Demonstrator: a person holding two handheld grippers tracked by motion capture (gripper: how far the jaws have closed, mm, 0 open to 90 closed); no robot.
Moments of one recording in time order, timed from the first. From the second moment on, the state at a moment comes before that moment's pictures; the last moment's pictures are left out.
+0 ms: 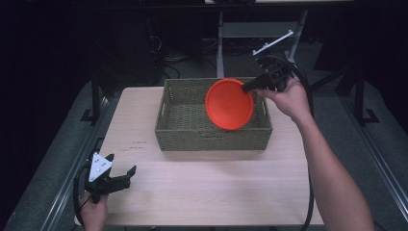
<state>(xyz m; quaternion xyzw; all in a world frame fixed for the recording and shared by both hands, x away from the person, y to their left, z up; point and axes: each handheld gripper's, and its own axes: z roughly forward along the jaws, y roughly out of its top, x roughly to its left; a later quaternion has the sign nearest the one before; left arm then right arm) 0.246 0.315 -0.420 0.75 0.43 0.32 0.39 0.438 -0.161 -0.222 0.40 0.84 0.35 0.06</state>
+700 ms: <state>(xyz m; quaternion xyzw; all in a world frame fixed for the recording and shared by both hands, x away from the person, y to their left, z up) 0.246 0.314 -0.420 0.75 0.43 0.32 0.39 0.468 -0.158 -0.239 0.43 0.83 0.34 0.07</state>
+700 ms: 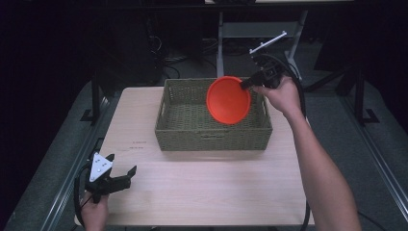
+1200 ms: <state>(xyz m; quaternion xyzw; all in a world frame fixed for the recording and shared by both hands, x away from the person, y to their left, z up) 0.247 0.315 -0.421 0.75 0.43 0.32 0.39 0.487 -0.151 -0.259 0.45 0.82 0.34 0.07</state>
